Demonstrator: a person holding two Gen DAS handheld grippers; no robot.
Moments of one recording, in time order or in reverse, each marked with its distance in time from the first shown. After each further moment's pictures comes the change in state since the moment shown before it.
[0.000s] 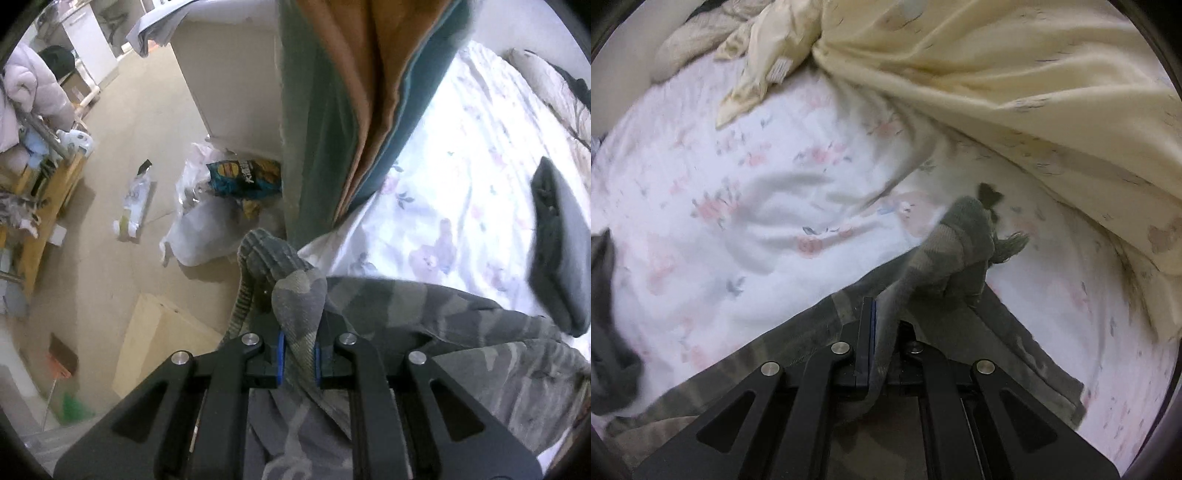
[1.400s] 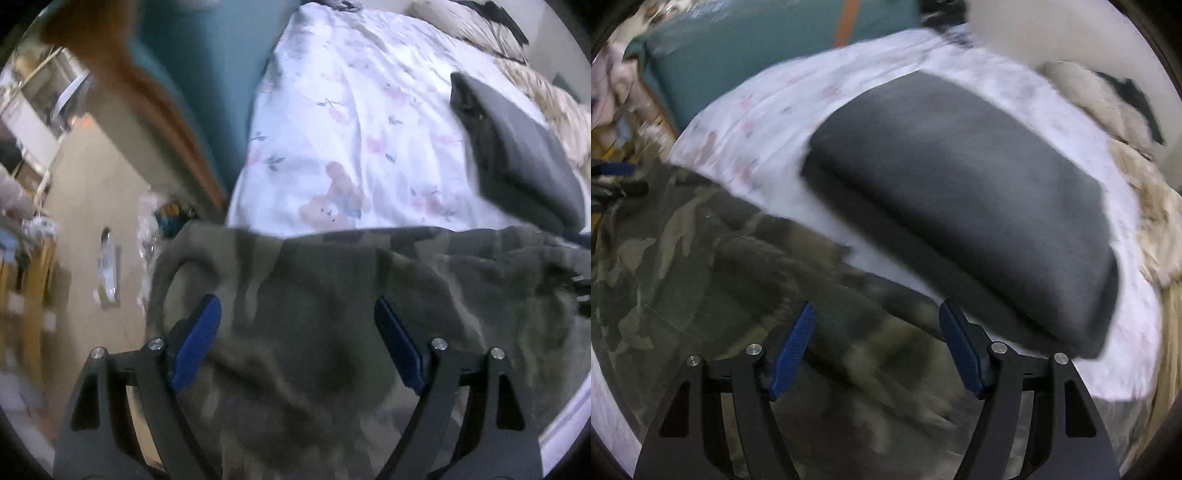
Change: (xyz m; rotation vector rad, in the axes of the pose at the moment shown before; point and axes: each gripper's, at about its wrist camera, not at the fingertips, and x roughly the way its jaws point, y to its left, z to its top) left arm 0.000 -0.046 -0.047 0.324 -0.079 -0.077; right arm -0.108 0.343 -0.227 -1.158 -0.099 0.454
